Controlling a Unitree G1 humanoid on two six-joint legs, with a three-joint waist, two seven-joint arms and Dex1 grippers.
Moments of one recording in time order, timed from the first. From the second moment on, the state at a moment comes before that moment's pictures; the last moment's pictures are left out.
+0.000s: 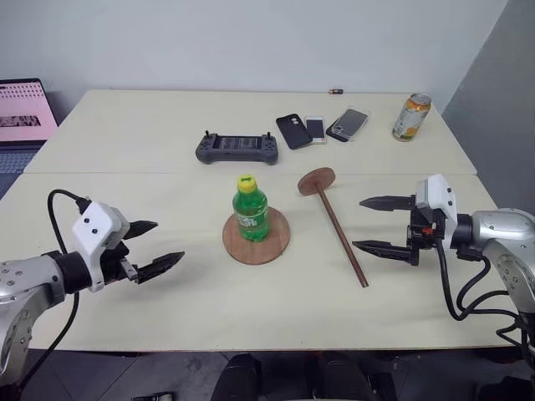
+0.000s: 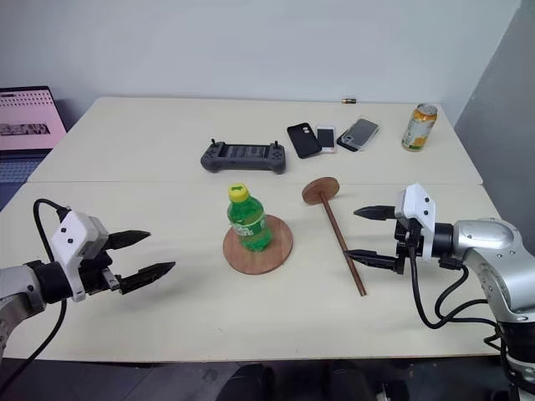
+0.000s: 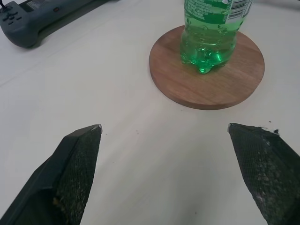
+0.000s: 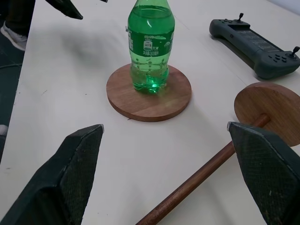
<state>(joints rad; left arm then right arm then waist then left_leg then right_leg) 0.12 0.92 0.46 -0.38 -0.51 0.57 -0.93 -0.33 -0.83 -0.06 -0.28 0.53 0.47 1.12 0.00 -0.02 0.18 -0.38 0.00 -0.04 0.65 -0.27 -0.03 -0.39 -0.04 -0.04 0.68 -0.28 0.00</state>
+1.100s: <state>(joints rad) 0.12 0.93 0.48 -0.39 -0.53 0.52 -1.01 -0.49 -0.76 -0.07 -0.31 0.66 0.59 1.04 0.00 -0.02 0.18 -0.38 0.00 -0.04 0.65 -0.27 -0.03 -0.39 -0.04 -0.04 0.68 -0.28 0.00</state>
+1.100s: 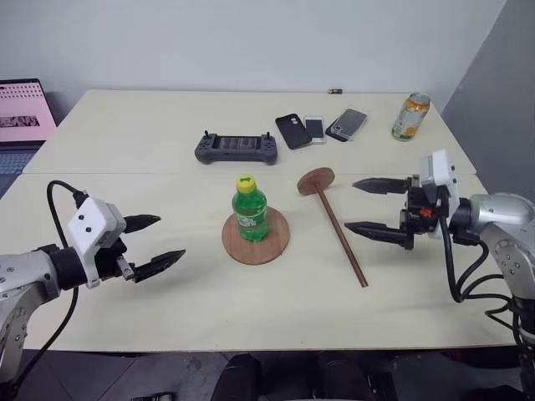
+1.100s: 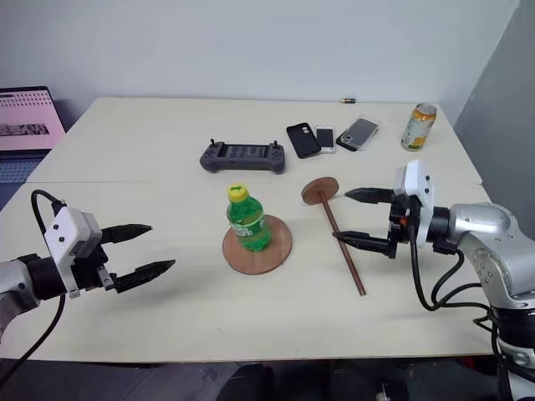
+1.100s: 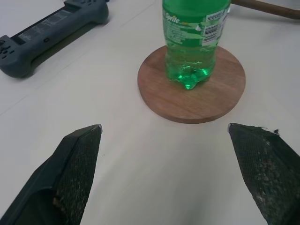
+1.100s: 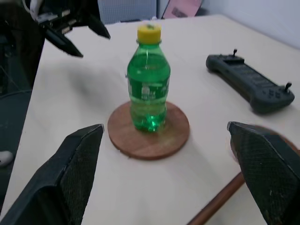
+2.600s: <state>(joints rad) 0.07 0.94 0.41 -0.42 -0.53 0.51 -1.01 -0.80 -0.15 0.26 0.02 0.38 0.62 0.74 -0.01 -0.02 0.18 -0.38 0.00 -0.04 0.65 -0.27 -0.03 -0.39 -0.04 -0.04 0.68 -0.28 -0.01</state>
